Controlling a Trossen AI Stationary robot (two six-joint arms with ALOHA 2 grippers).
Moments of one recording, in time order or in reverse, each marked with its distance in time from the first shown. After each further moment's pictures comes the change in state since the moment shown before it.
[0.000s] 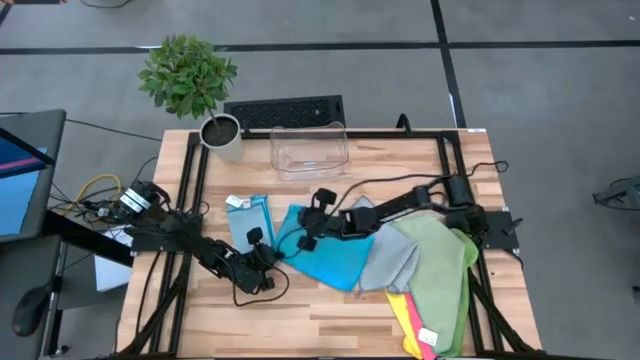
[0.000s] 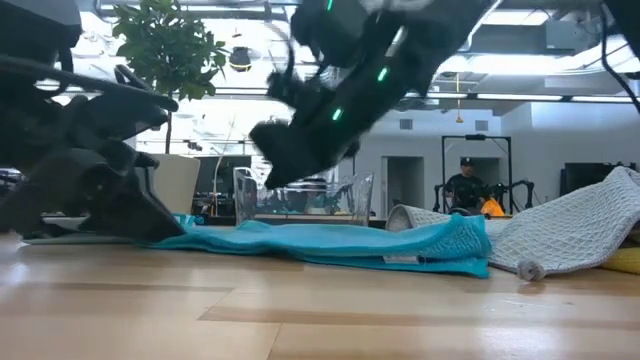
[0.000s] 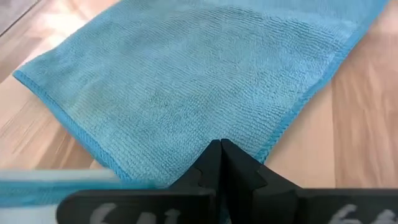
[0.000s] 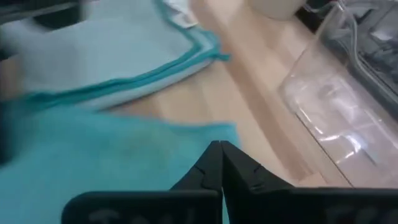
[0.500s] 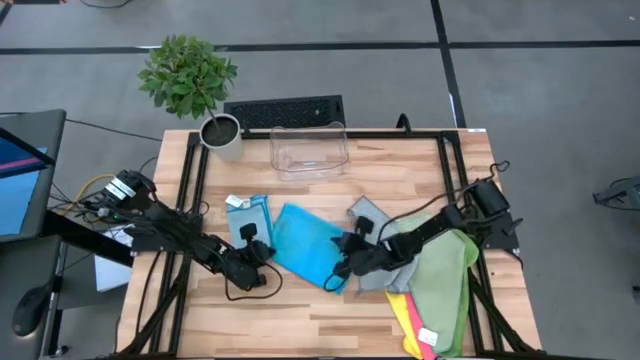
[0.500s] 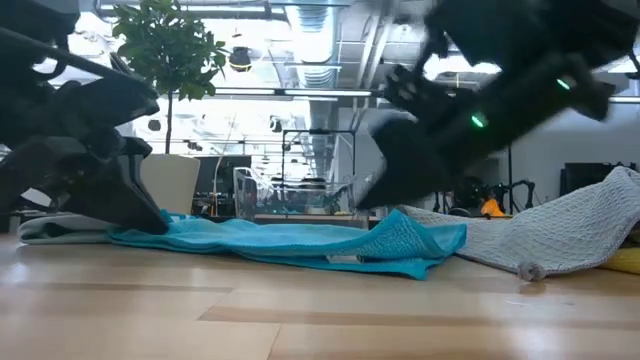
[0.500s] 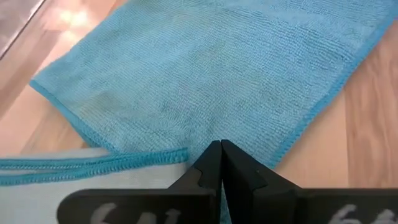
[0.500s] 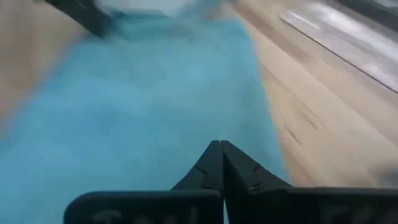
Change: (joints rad) left arm 0.015 -0.162 -0.003 -0.170 0.024 0.043; right arm 0.270 -0.174 -0.462 0.216 0.210 0.392
